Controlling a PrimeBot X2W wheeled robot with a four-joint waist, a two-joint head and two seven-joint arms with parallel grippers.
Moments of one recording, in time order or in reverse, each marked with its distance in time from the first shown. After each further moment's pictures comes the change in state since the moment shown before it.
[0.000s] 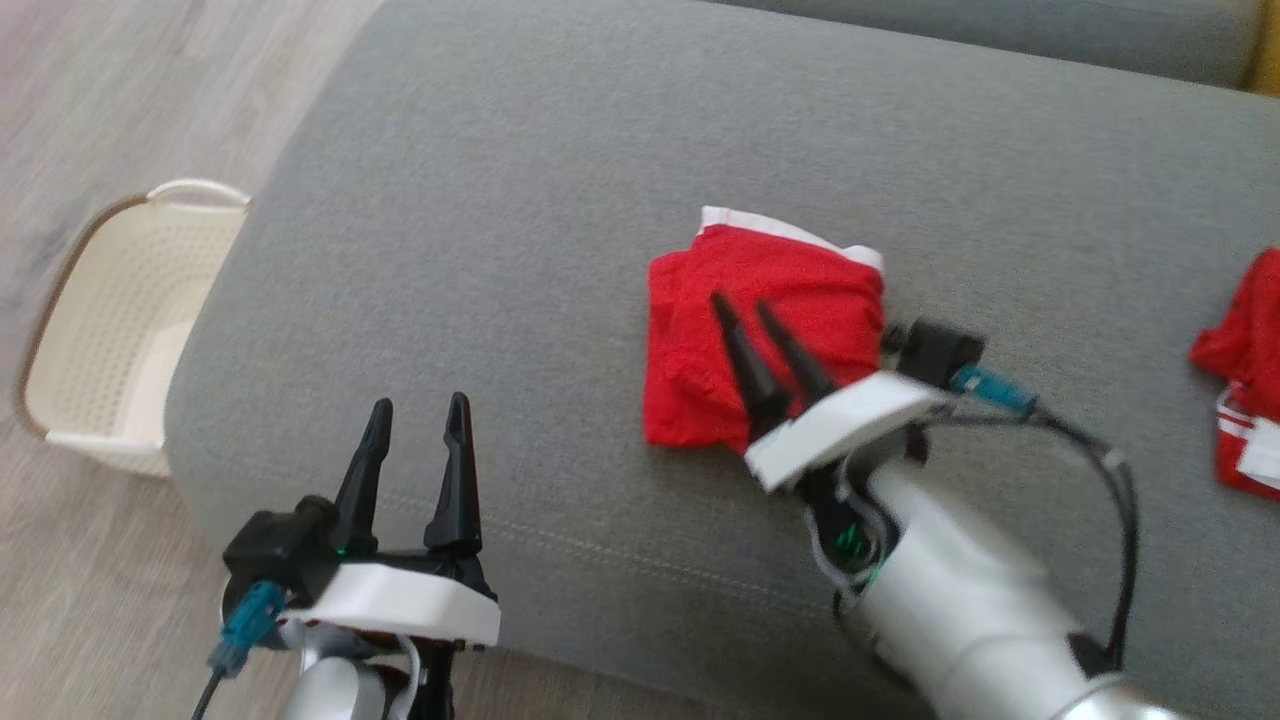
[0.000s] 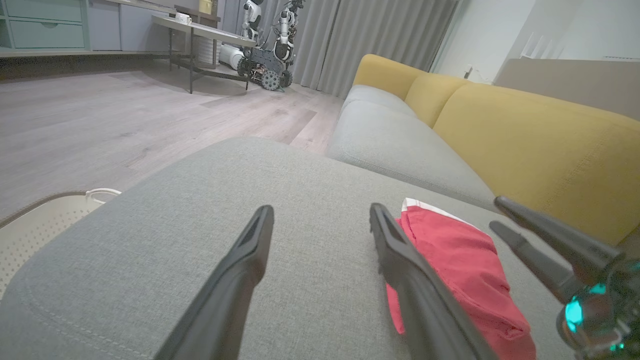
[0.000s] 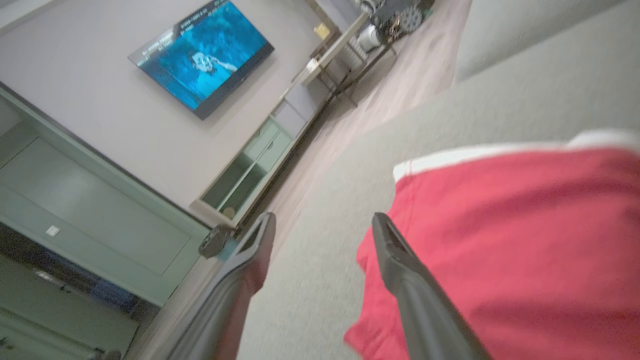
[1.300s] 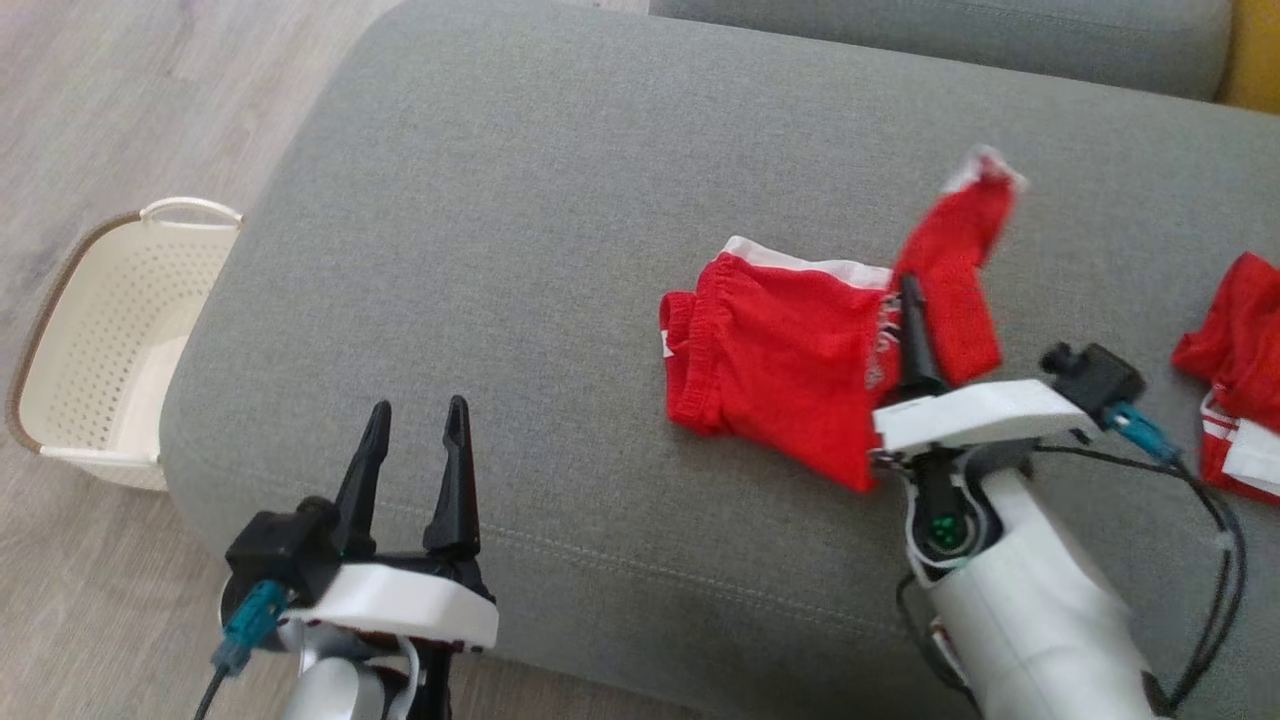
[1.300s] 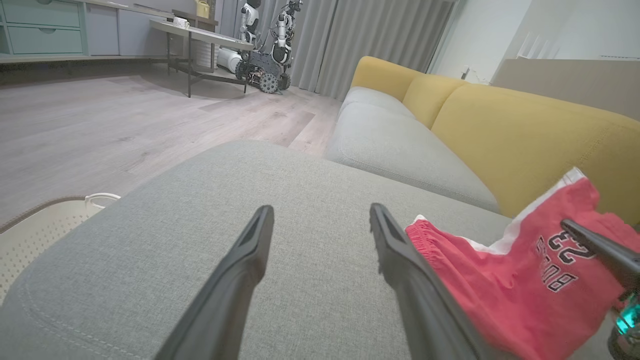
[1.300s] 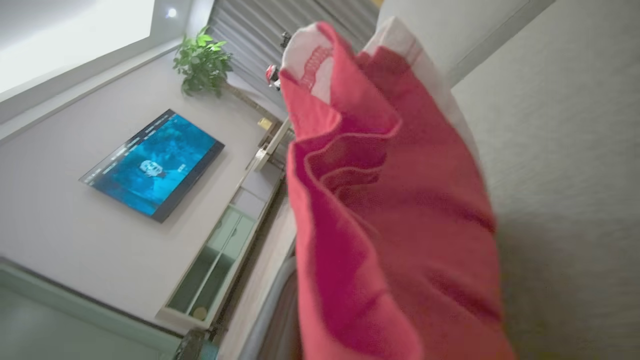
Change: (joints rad) left arm -0.005 0.000 0.007 0.014 0.011 -0.005 0.000; right arm 0.090 0.000 -0.424 -0.055 -0.080 0.000 -0.001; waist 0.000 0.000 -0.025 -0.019
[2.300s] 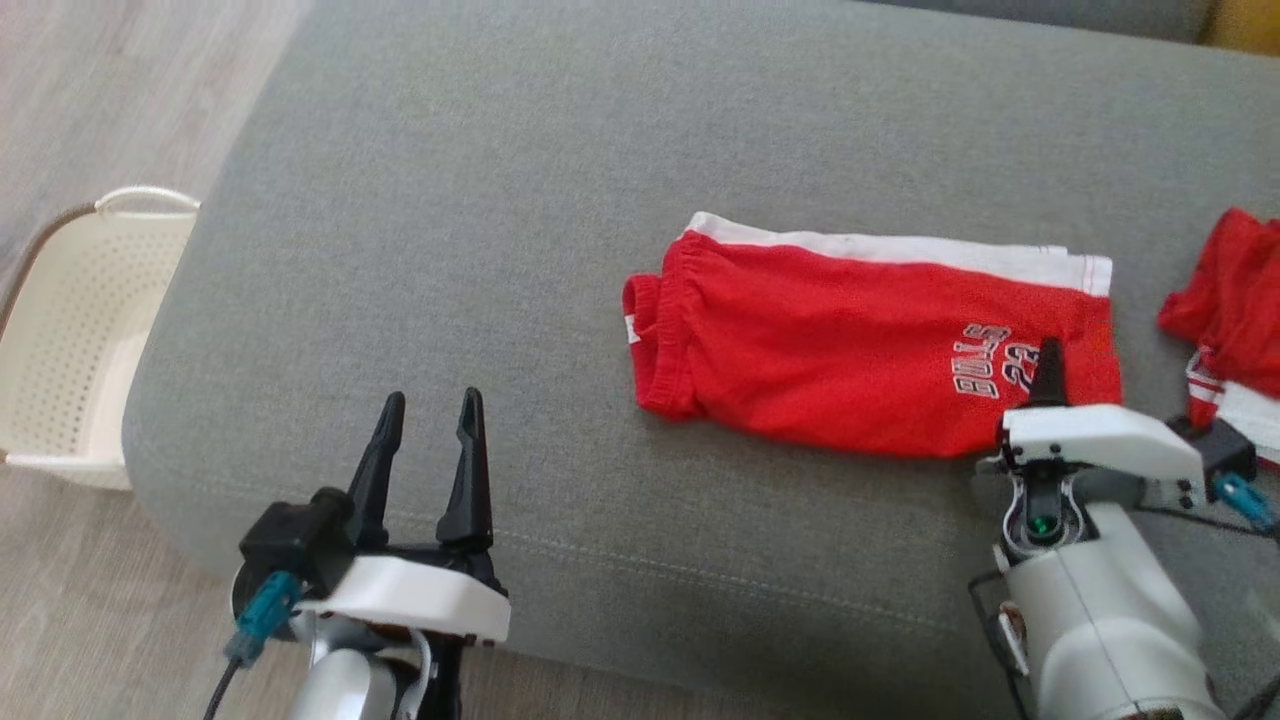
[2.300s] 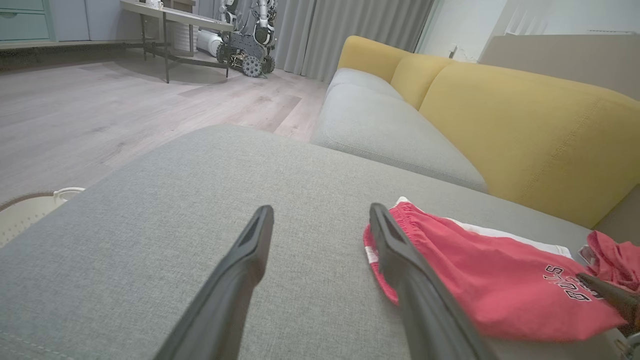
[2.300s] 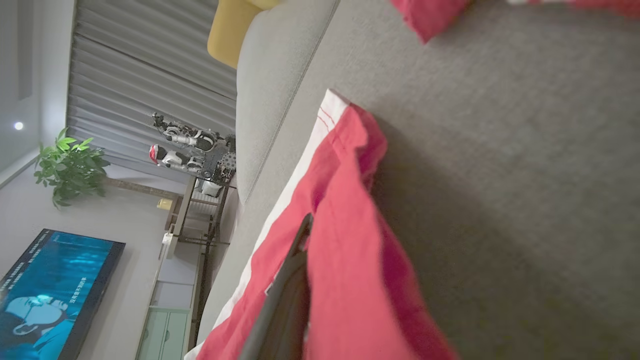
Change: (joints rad) left arm -0.017 0.000 -0.026 -0.002 0.002 0.011 0.000; right arm -0.086 0.000 -0.383 0.298 0.024 0.000 0.025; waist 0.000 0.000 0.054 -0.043
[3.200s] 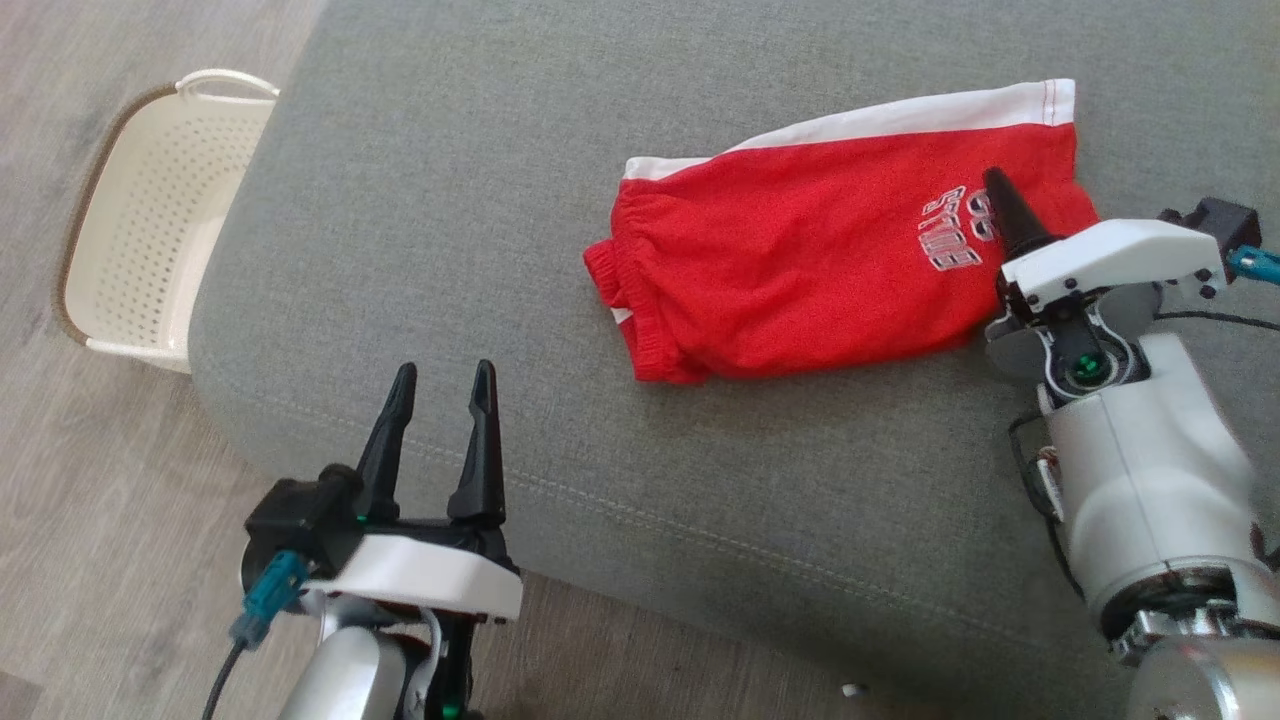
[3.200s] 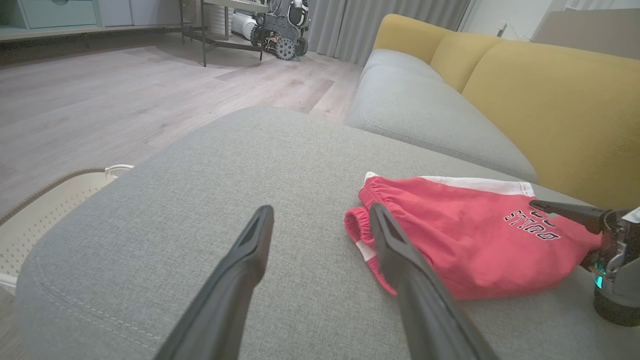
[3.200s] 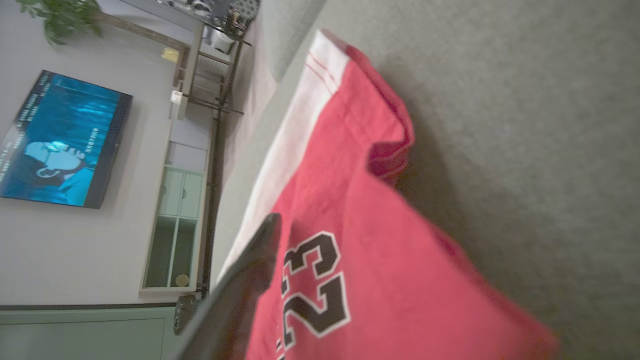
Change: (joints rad) left arm -0.034 0.000 -0.024 -0.021 -0.008 0.010 0.000; right arm -0.246 -0.031 -0.071 0.033 -0.180 0.000 0.439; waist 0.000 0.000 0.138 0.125
